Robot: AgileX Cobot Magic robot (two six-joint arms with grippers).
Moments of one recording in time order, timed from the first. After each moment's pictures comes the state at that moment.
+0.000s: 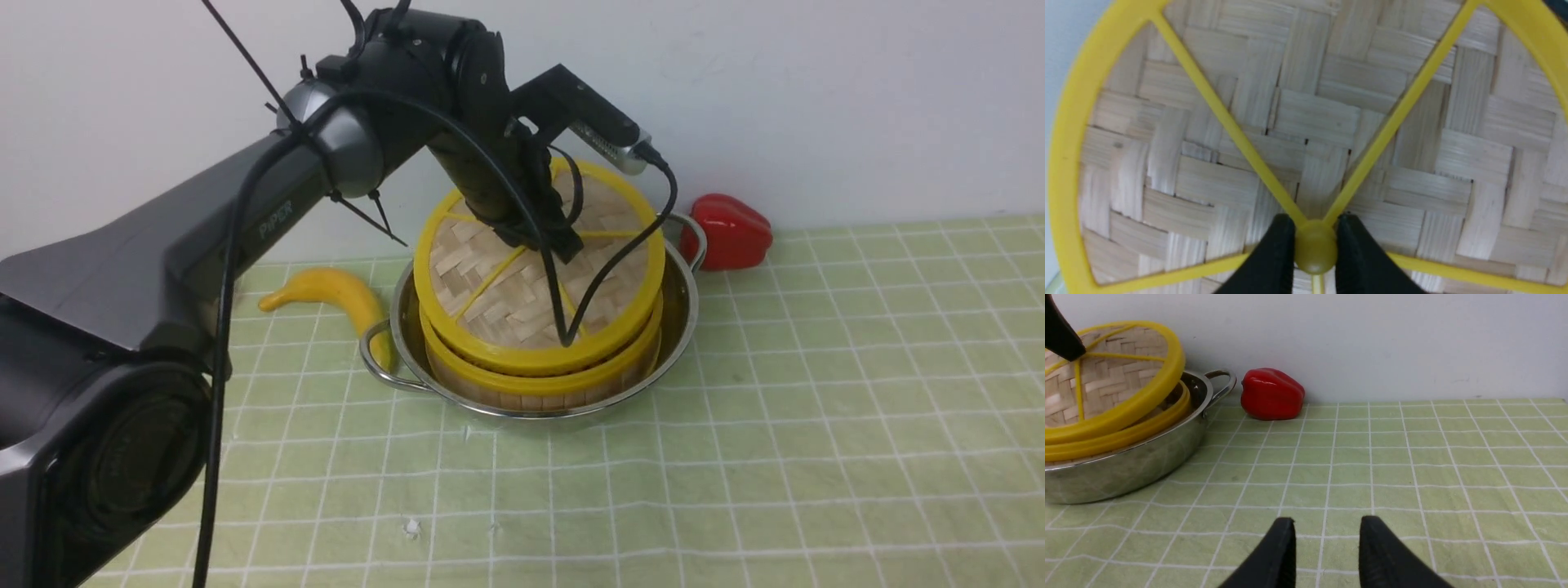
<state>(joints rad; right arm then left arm) 0.10 0.01 0.01 -0.03 0.33 0.20 -0.44 2.21 -2.06 0.01 0.99 0.43</state>
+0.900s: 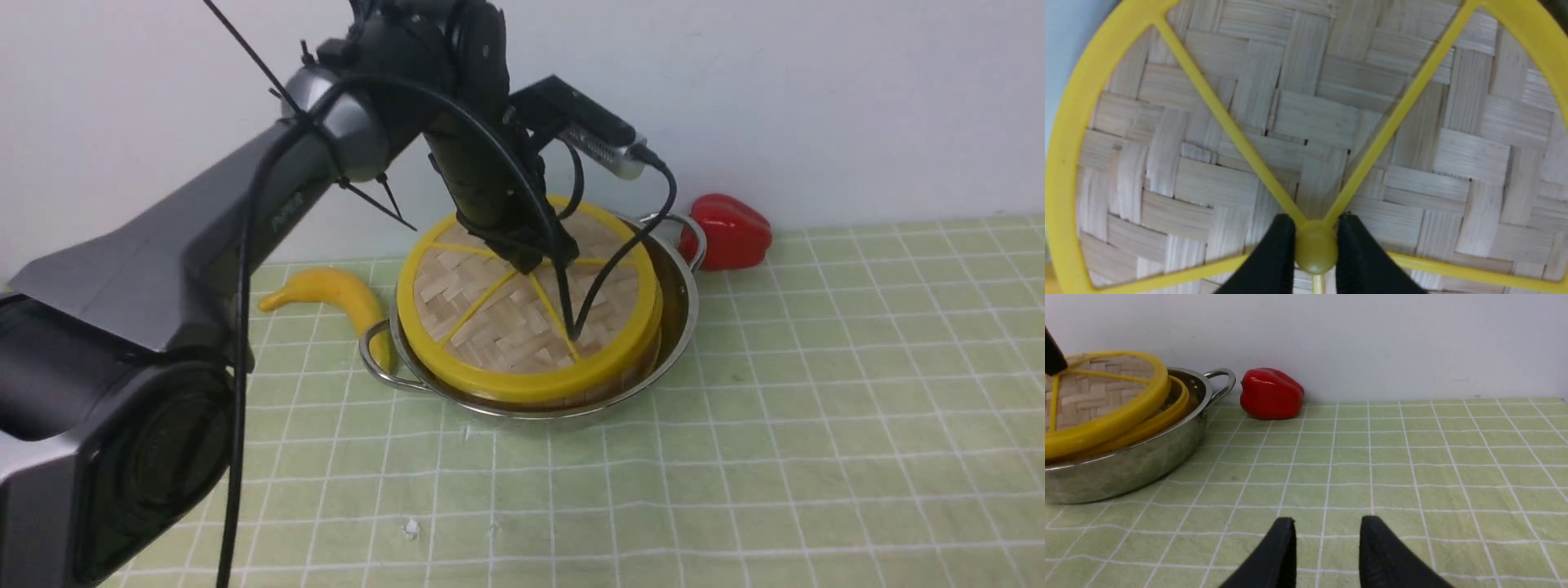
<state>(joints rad) 0.10 0.01 0.01 -0.03 0.33 0.20 -0.44 2.26 -2.18 0.00 1.22 0.39</state>
